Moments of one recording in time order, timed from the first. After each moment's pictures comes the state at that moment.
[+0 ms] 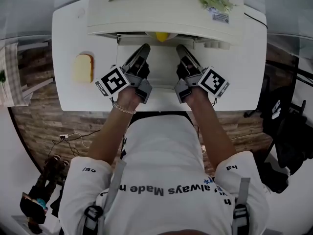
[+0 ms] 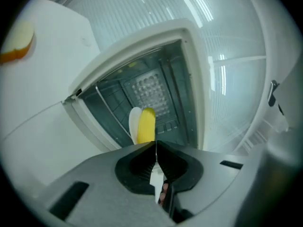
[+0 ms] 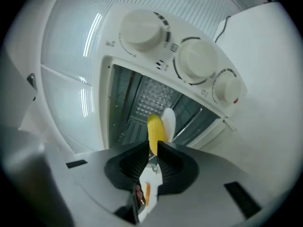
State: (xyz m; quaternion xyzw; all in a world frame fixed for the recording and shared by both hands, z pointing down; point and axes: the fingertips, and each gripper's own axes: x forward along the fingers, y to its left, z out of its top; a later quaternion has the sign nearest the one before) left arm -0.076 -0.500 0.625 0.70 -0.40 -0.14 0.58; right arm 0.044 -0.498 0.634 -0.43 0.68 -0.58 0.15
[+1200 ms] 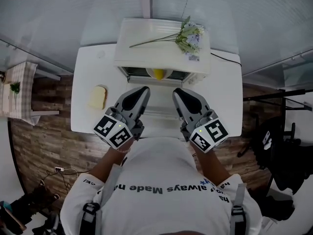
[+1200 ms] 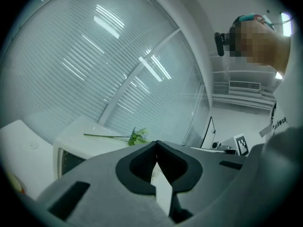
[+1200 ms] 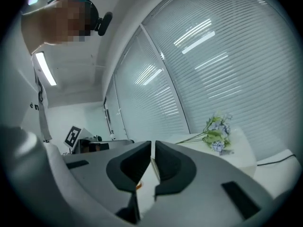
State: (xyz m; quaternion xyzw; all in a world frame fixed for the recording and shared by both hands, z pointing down) left arm -0.065 -0.426 0.365 0.89 -0.38 -0.08 0.23; right arm 0.023 -0.420 0.360 -0.37 0.91 -0.16 0.01
